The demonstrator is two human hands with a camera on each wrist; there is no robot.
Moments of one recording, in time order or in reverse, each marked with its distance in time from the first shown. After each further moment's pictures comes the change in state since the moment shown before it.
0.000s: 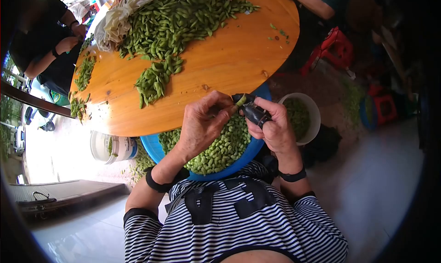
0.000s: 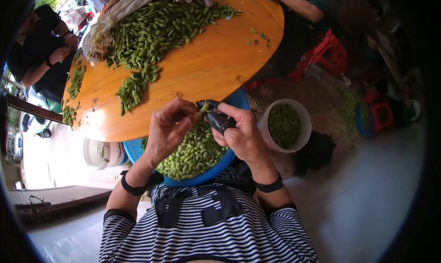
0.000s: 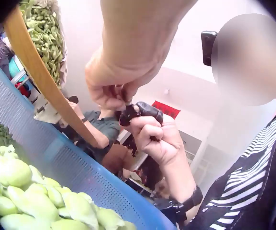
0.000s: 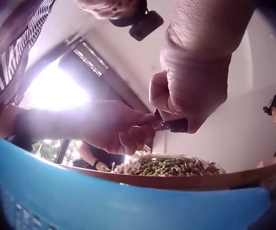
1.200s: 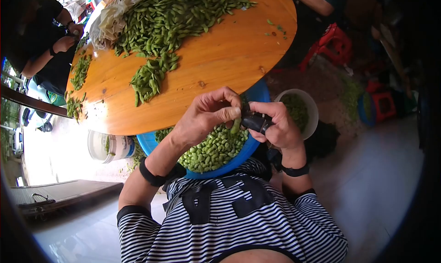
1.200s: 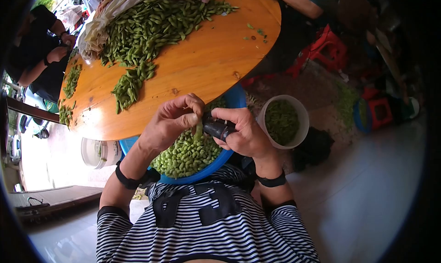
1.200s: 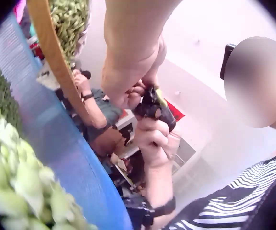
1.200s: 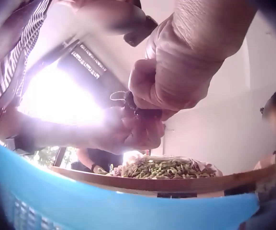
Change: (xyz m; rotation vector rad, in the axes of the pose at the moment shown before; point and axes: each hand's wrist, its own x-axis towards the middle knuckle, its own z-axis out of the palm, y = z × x) left_hand 0.011 0.003 -0.005 -0.557 -0.361 -0.192; right_hand -0.007 -0.016 -0.014 -0.137 -0.202 0.133
